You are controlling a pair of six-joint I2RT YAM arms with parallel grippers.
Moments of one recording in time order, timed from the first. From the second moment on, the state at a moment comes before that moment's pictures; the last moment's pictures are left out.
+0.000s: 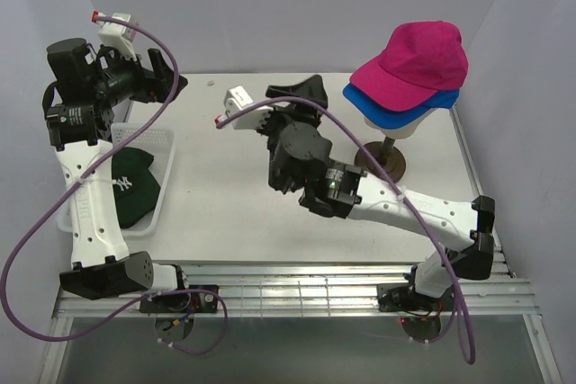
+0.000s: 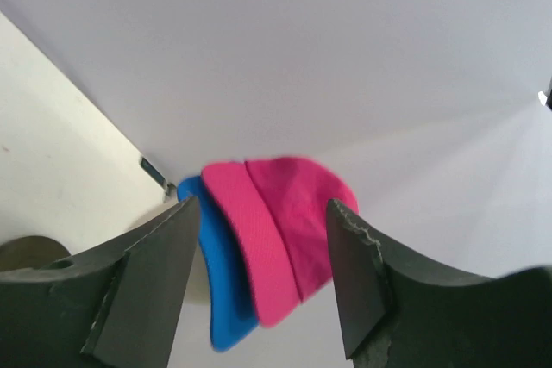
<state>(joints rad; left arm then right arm) 0.18 1.36 1.85 -0.81 0.64 0.03 1.31 1.56 1.58 0.36 1.35 -1.59</state>
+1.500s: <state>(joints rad) -0.52 1.63 1.67 -0.53 0.62 0.10 1.27 0.74 1.41 -0.68 0.83 -0.82</state>
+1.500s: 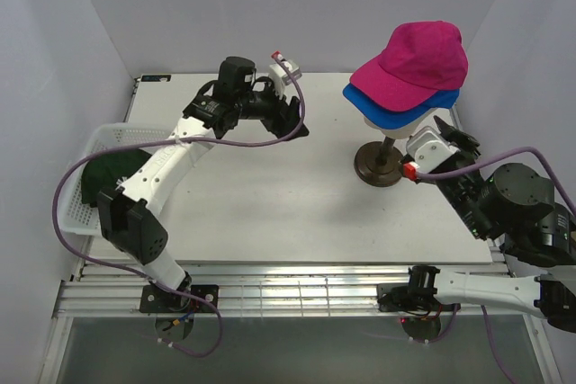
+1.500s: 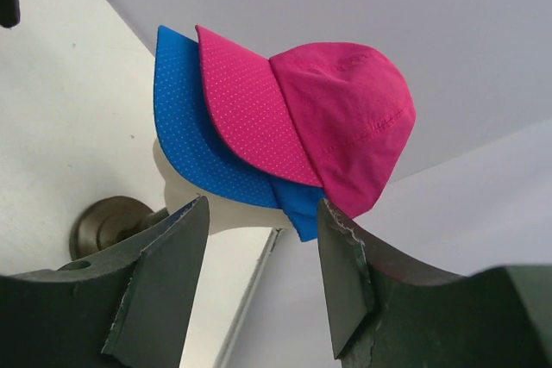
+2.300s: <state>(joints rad) -0.73 2.07 1.29 0.53 0.76 -0.03 1.27 0.66 1.23 -0.43 0.77 -1.21</state>
